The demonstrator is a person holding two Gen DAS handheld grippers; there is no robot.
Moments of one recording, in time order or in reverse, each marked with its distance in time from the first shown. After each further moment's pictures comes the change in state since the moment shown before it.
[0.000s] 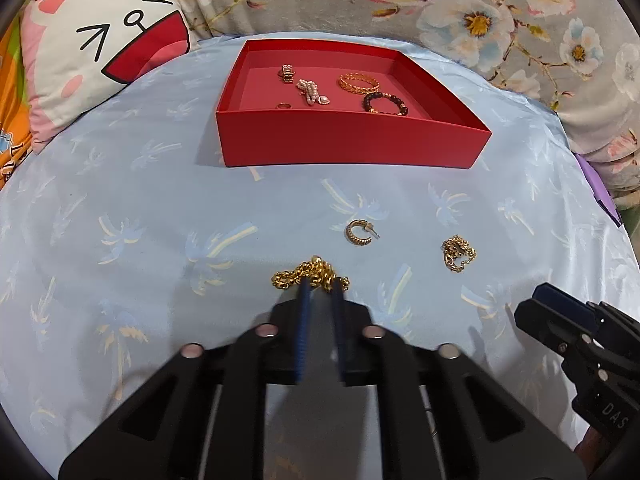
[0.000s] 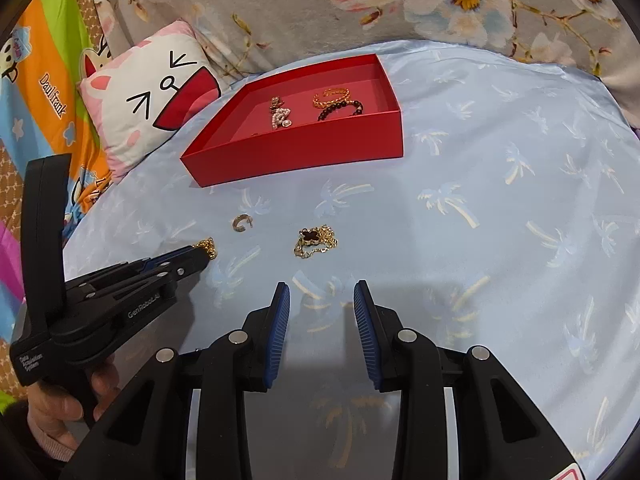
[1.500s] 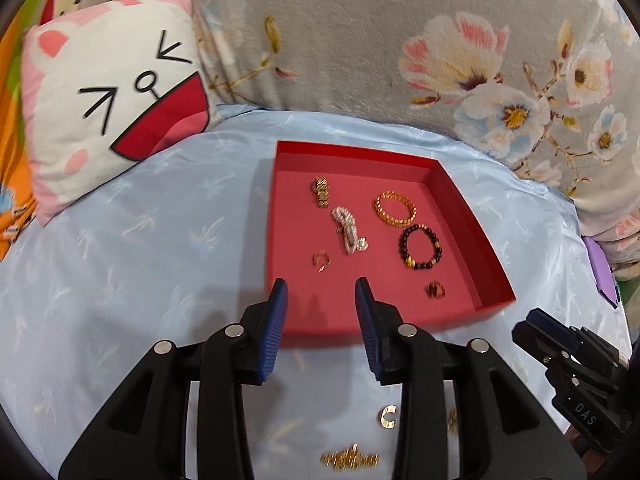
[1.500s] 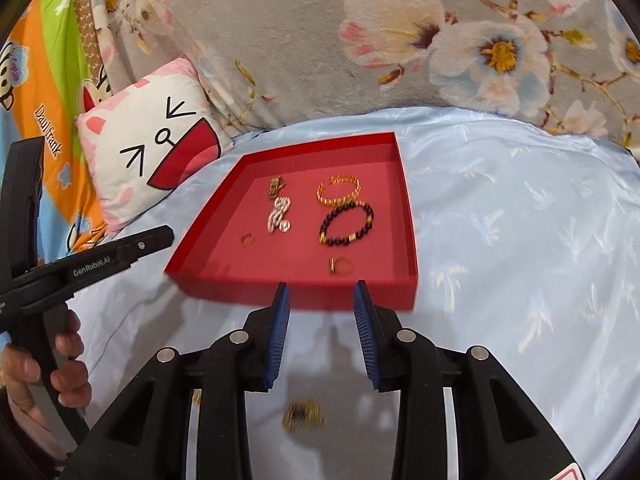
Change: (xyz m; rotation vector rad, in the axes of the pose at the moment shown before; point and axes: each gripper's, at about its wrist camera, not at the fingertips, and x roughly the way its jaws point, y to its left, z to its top) left arm -0.016 0.043 0.115 -0.086 -0.132 0.007; right arm 0.018 -0.001 0.099 -0.052 -0.121 0.019
